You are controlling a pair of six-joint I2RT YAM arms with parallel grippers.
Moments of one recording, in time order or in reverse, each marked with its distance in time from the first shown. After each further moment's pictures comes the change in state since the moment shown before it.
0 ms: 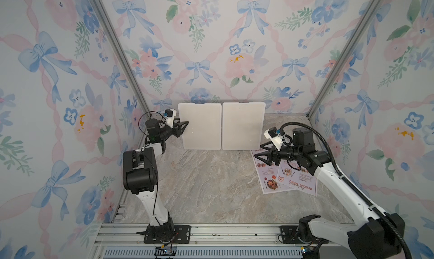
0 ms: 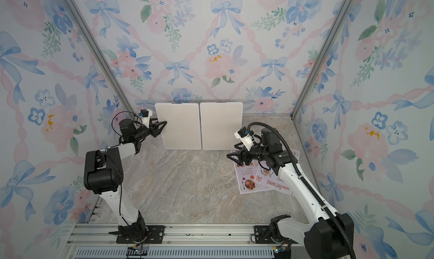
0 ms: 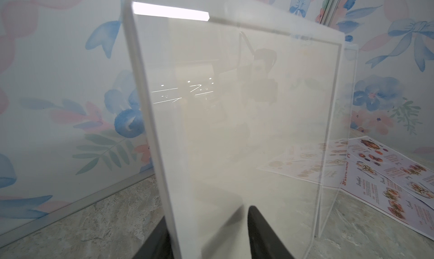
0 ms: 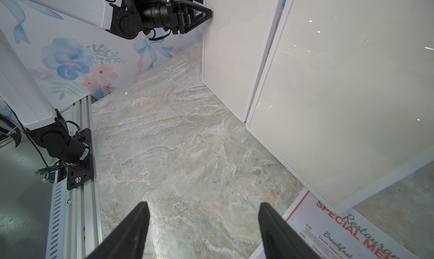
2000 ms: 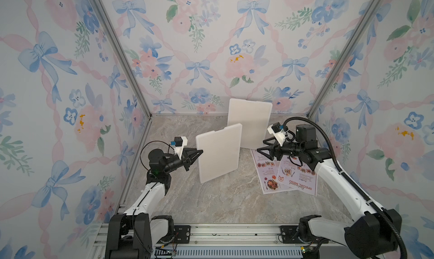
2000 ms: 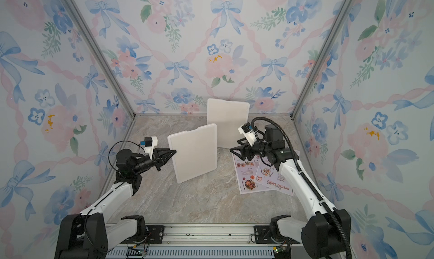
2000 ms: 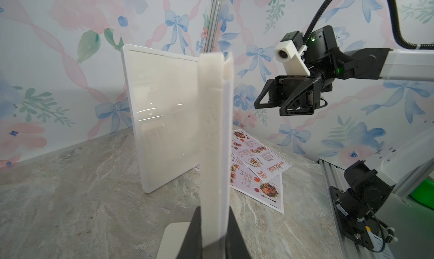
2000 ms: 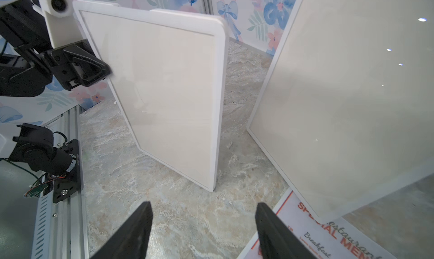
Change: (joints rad) left arm -0.167 -0.757 -0.642 0.029 0.185 -0.239; right arm -0.093 0.022 0.028 0.027 -0.015 0.020
